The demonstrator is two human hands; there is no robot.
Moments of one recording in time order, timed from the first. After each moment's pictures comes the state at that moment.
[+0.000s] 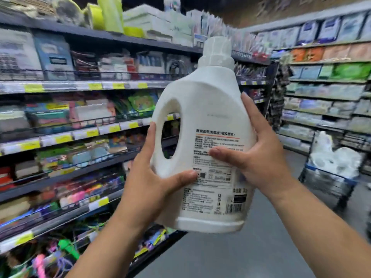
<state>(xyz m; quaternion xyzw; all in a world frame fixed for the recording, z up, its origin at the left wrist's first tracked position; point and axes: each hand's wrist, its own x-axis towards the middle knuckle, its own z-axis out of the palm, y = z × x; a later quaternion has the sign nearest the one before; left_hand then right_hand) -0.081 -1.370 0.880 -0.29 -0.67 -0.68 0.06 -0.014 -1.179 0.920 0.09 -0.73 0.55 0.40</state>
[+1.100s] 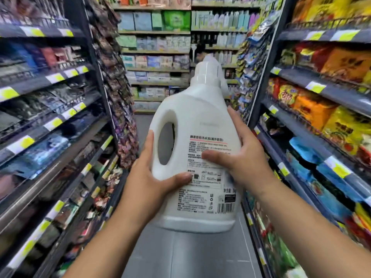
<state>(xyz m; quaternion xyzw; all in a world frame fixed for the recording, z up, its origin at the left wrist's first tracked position) -0.307 -0.536 0.783 -0.52 -0.59 -0.57 -0.25 -0.122 -0.452 0.815 -0.28 -0.64 0.49 0.52</state>
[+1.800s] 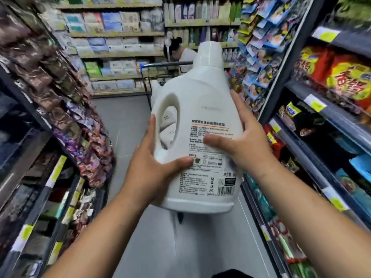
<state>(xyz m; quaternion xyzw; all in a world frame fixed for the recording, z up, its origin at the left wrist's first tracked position) -0.454 -0.055 0.718 -0.54 -0.58 -0.50 -0.34 -0.249 -0.003 0.752 -0.39 -0.62 0.44 0.52</state>
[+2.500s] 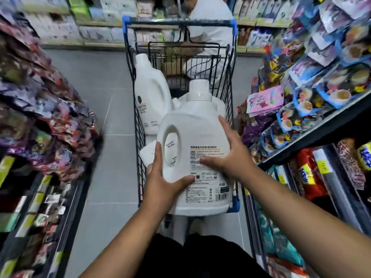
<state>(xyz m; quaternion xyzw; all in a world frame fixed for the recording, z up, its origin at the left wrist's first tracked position) -0.430 0.276 0.528 -0.39 -0.70 -0.44 -0.41 -0.247 0.383 0.578 -0.50 -0.68 0.46 0.28</state>
